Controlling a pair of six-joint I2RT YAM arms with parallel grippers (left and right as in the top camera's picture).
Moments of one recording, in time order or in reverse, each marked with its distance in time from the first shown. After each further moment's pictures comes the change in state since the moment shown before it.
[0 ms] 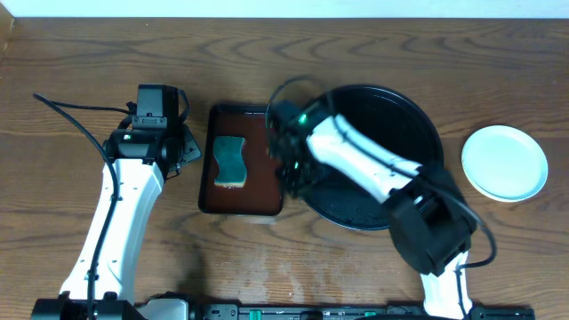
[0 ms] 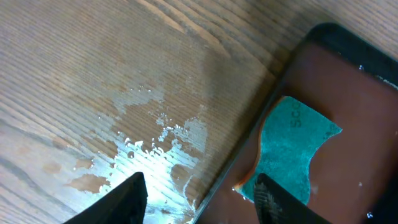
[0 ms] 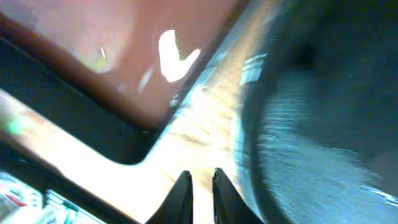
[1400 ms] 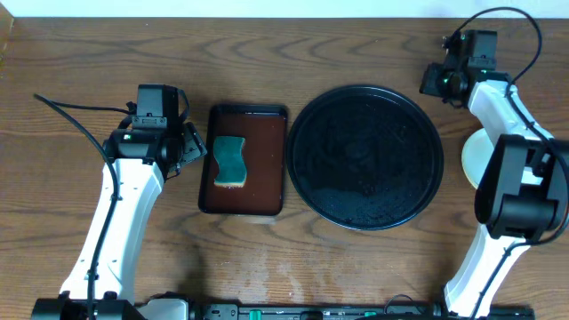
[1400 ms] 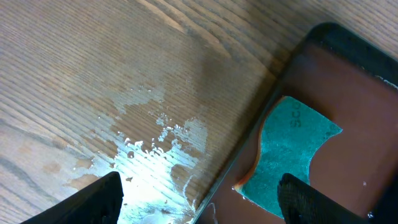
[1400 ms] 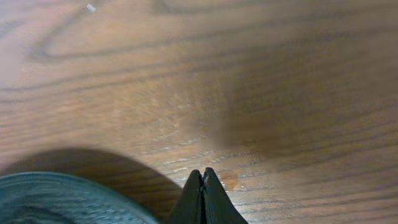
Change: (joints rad) left arm 0.000 0.001 0.000 0.000 0.000 0.000; right arm -0.786 0.041 -0.112 0.804 0.121 0.018
